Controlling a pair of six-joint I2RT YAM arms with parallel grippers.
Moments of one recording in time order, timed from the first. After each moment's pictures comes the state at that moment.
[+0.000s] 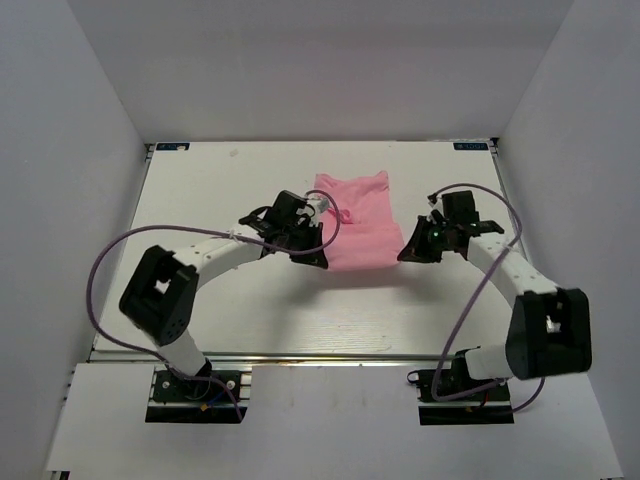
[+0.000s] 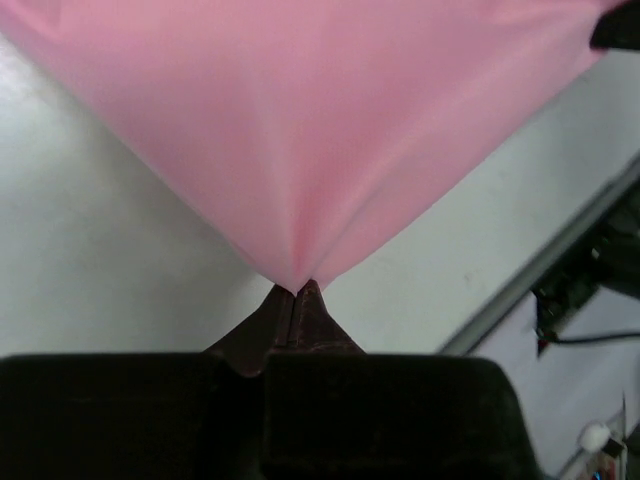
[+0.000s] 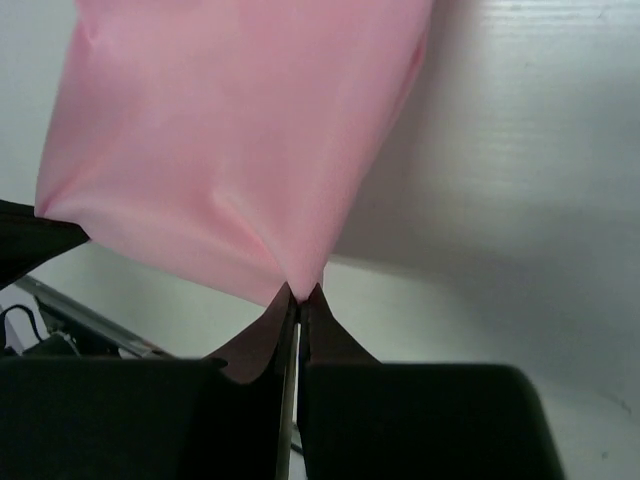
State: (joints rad) left arm -0.61 1.72 1.12 -0.30 0.38 -0.38; right arm 0.17 1.44 0.88 -0.46 -0.43 0.42
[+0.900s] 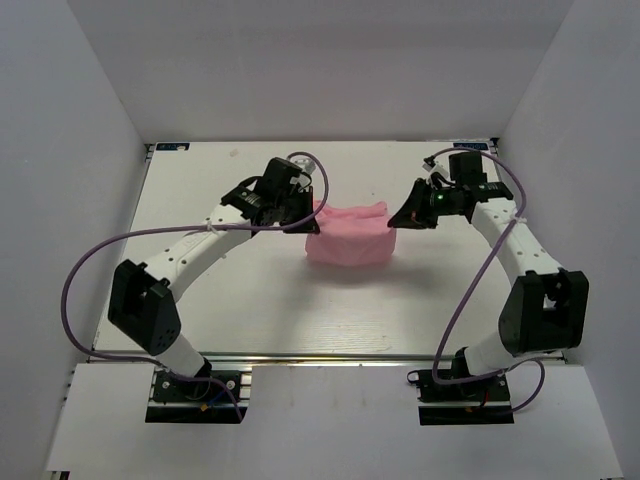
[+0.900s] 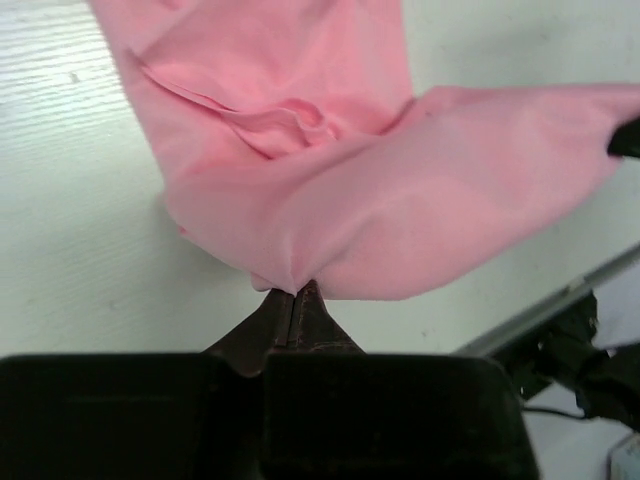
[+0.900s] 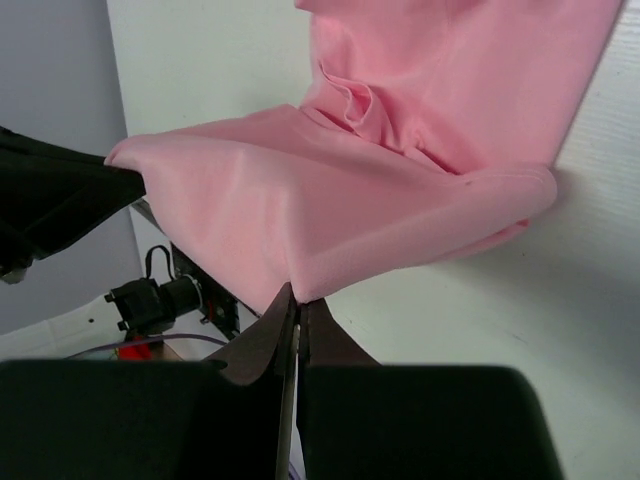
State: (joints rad) left arm -0.61 1.57 1.38 -0.60 0.17 -0.49; right arm 0.14 1.49 1.24 -0.69 -0.70 0.41
